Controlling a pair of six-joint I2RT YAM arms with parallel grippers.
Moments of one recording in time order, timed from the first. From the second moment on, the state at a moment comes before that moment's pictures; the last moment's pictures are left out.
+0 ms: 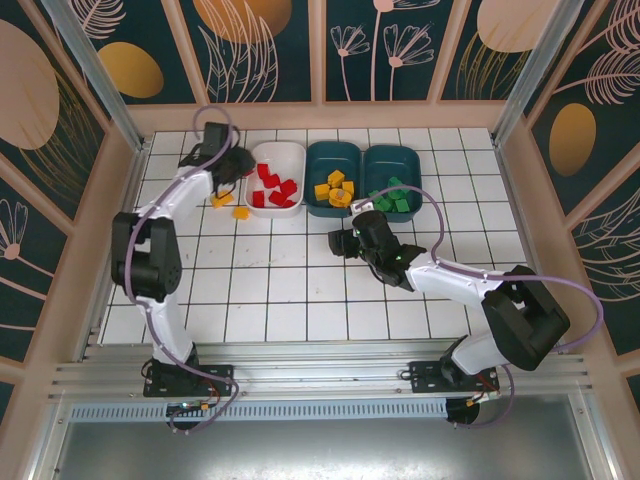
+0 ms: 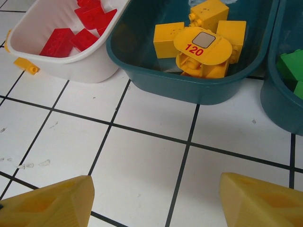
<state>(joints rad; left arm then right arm) -0.21 1.95 1.57 -0.37 0.04 -0.73 0.75 1.43 0.74 0.08 0.19 0.37</state>
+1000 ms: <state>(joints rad) -0.18 1.88 1.52 -0.48 -0.09 -0.71 0.75 1.41 0.72 0.09 0.21 0.37</state>
